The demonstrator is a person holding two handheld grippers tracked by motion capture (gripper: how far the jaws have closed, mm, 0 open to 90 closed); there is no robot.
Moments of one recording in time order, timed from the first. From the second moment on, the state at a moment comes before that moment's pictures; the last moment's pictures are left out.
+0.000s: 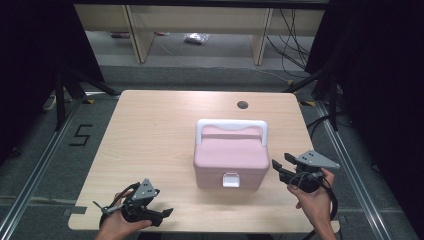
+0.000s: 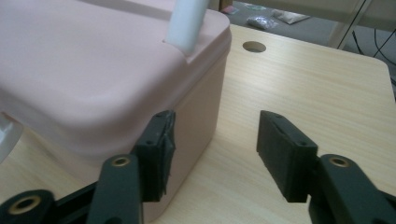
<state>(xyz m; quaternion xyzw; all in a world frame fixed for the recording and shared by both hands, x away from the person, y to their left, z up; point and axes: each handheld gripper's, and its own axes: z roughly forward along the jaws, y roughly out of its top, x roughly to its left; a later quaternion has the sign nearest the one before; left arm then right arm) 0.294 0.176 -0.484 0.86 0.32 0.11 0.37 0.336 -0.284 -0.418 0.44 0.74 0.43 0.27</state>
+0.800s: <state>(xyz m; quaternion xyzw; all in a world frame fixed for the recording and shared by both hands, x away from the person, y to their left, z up) 0.293 0.179 -0.486 0.86 0.33 0.11 0.37 0.317 -0.301 -0.443 0.48 0.71 0.45 0.24</state>
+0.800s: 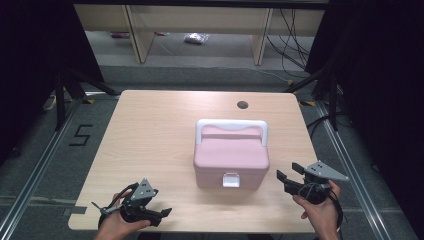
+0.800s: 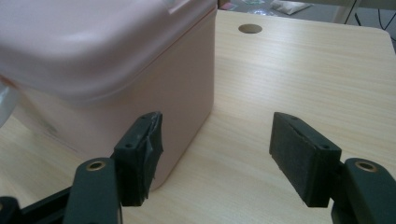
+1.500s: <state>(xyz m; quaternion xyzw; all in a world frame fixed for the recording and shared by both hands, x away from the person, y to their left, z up) 0.293 0.179 -0.487 0.86 0.33 0.11 0.37 0.295 -0.291 -0.459 0.45 0.76 0.42 0.22</state>
